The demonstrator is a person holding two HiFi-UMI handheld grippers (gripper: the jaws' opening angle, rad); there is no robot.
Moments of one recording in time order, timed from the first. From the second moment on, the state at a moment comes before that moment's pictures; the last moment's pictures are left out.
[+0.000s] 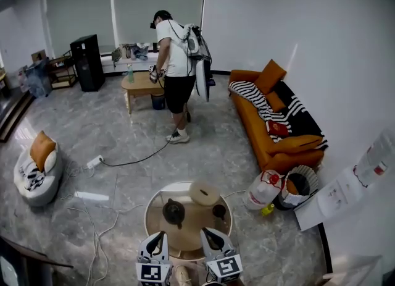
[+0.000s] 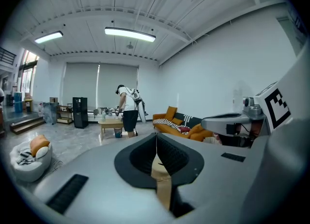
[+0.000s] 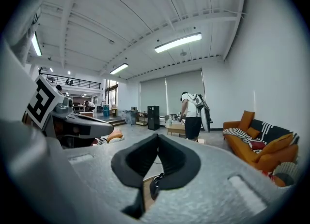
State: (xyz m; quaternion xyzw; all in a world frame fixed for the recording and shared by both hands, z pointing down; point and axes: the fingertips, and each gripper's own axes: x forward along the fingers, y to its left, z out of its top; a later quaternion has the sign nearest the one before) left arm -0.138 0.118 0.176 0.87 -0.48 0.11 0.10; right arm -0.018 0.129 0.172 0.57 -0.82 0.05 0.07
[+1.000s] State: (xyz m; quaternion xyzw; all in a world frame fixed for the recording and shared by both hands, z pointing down) left arm -0.129 0.128 0.170 0.87 -0.47 0.10 0.09; right arm -0.009 0.141 0.169 0.59 -0.81 0.04 0.07
